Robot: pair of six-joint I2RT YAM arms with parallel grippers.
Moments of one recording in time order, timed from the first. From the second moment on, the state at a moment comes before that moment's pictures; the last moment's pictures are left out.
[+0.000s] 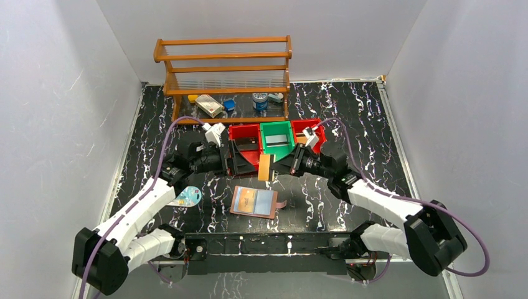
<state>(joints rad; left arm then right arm) -0.47 1.03 0.71 -0.20 0.62 -0.72 0.63 1.16 0.47 0.51 -0.53 1.08</state>
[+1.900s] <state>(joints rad) -0.47 0.80 0.73 -0.50 0.27 -0.56 0.45 1.40 0.94 -0.29 -0.08 -0.92</state>
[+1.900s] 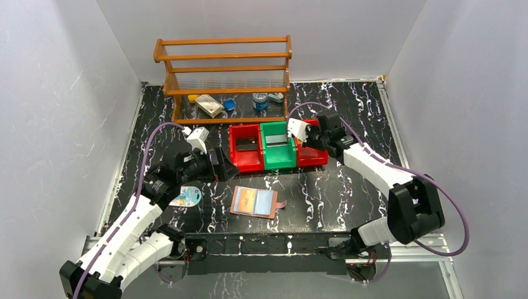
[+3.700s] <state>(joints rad) -0.47 0.72 0.75 -0.61 0.14 -0.47 0.39 1.82 1.11 -0.17 -0.19 -1.10</state>
